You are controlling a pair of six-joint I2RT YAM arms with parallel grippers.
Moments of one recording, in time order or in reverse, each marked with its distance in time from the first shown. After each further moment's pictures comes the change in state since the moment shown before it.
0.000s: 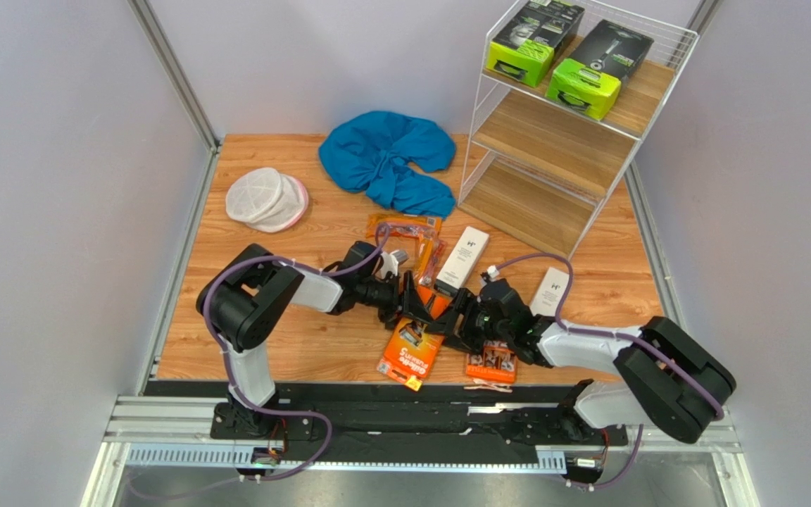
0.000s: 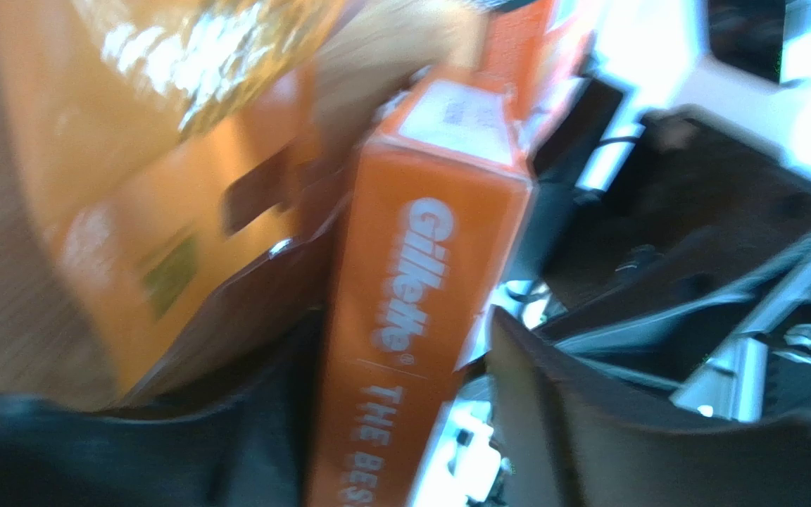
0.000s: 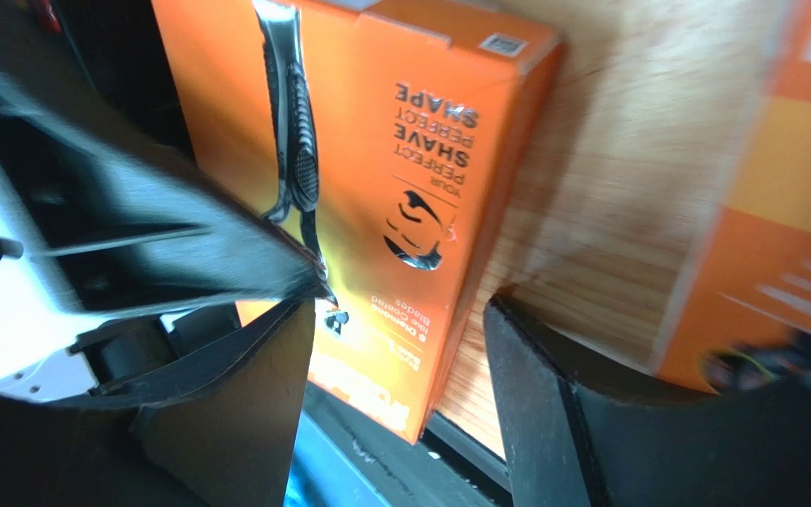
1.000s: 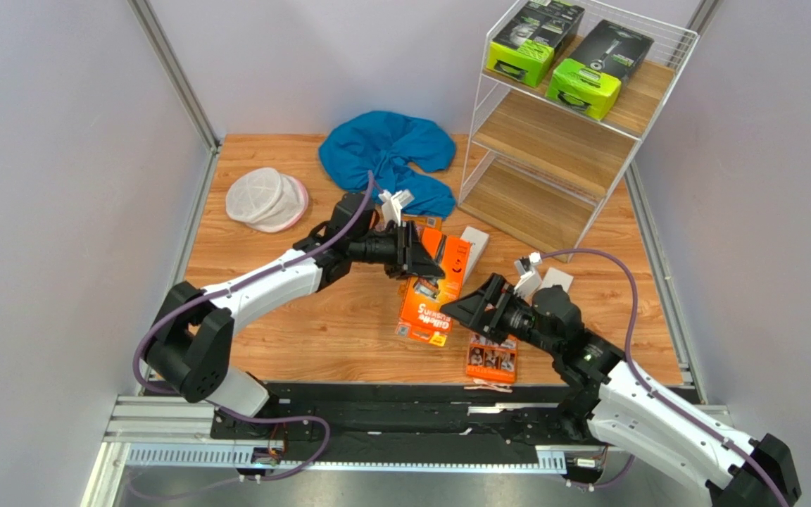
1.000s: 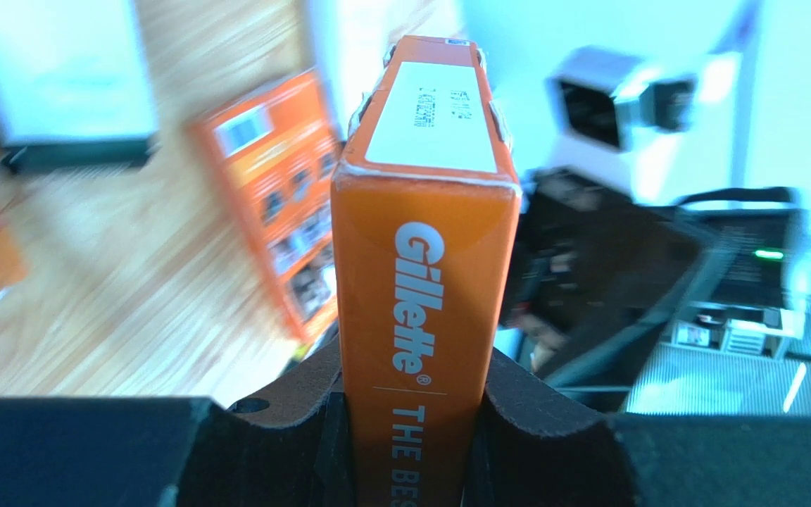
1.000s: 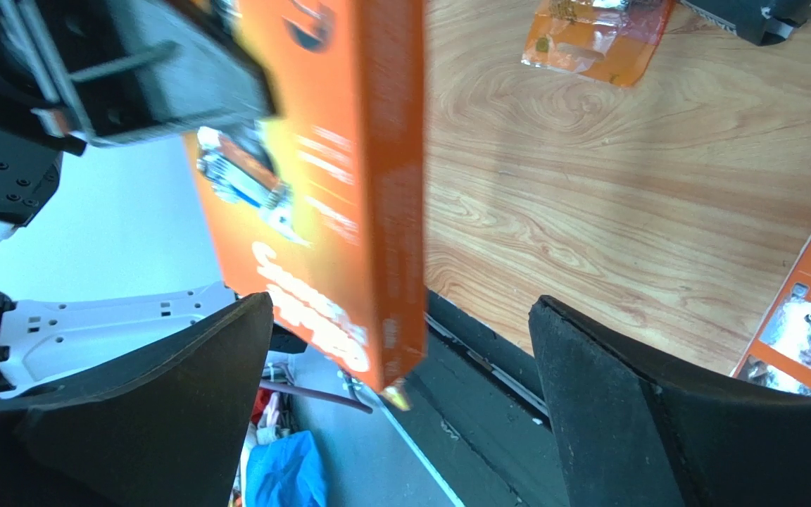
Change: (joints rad) left arm -0.019 -0.330 0.248 -0.328 -0.092 0.102; right arm -0.001 -0.664 0.008 -0.303 0.067 -0.080
